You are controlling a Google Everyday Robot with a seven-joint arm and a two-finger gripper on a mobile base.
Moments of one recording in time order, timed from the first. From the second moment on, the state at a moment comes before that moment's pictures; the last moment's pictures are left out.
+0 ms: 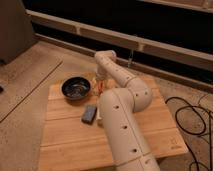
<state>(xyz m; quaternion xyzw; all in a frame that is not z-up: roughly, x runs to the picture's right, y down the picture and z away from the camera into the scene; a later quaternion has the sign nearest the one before) -0.038 -0.017 1.034 -0.33 0.09 0.50 0.80</state>
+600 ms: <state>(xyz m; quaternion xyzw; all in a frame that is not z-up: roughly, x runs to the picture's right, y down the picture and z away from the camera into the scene) -0.035 -0.015 1.038 -0.32 0.10 0.47 0.81</state>
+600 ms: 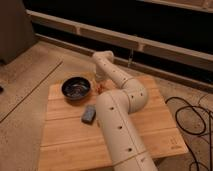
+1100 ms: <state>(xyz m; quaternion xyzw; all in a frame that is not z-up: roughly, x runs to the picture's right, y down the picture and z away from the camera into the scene) -0.034 -0.053 1.028 -0.29 0.08 0.50 0.81</state>
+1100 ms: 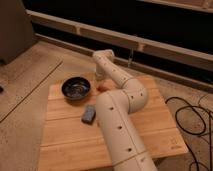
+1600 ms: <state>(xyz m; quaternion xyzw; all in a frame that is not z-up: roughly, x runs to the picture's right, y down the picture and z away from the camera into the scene) -0.006 -0.125 0.991 -0.23 0.03 0.53 0.81</state>
